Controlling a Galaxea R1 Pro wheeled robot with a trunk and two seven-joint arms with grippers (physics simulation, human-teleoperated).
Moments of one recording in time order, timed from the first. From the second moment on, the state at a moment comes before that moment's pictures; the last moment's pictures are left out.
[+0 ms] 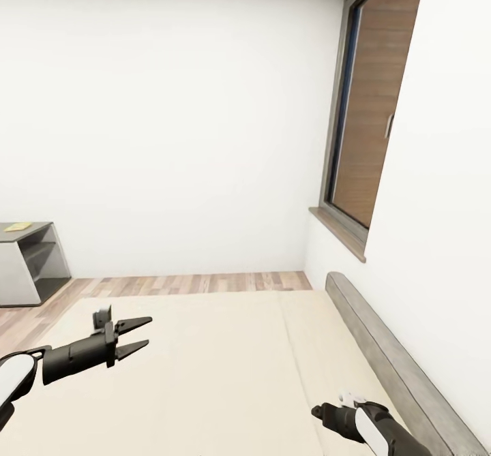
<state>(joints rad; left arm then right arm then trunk) -0.27 0.51 -0.02 -1.31 1.46 1.05 -0.36 -0.47 -0.10 0.13 -0.44 -0.50 0.46 0.06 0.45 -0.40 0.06</state>
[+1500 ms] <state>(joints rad) -0.26 0.54 -0.10 -1.35 1.41 1.03 -0.54 -0.47 -0.07 0.26 -0.40 -0.50 0.37 0.06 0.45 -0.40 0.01</state>
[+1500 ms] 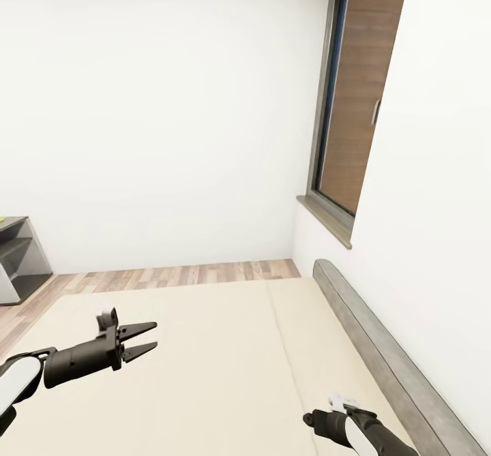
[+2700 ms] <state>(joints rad) -0.26 0.53 -0.10 -1.35 1.38 1.03 -0.53 -0.47 -0.07 0.26 -0.40 -0.50 0.36 0.06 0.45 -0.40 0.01</state>
